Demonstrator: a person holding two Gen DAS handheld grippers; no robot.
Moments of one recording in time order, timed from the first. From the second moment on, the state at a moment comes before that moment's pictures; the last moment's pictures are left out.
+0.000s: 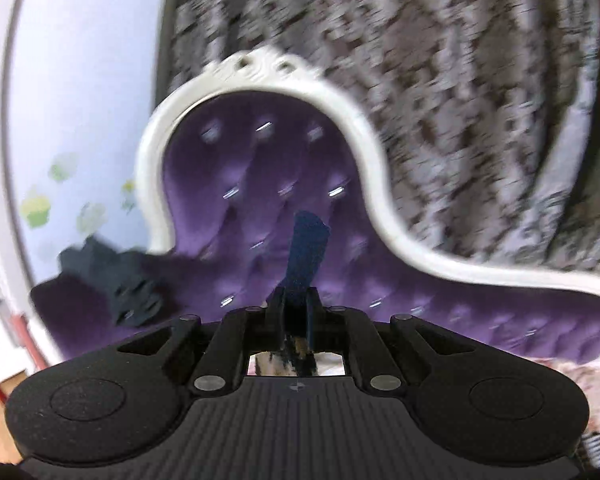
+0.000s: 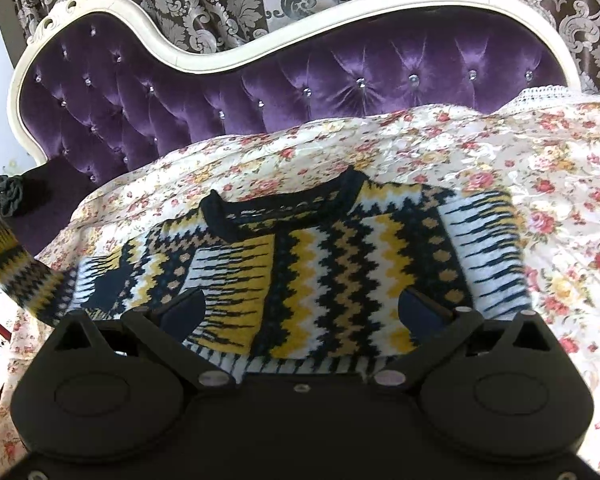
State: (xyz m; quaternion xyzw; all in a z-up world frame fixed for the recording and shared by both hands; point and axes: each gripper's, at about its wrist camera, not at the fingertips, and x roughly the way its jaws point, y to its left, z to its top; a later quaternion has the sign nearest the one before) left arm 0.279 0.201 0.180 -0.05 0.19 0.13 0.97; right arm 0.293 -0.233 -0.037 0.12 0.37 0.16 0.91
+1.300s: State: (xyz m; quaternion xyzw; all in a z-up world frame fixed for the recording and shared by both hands) left arm 0.323 -0.143 0.003 -0.04 0.32 -0.20 0.92; right arm 0.298 -0.358 -0.009 0.19 0.33 -0.02 0.92
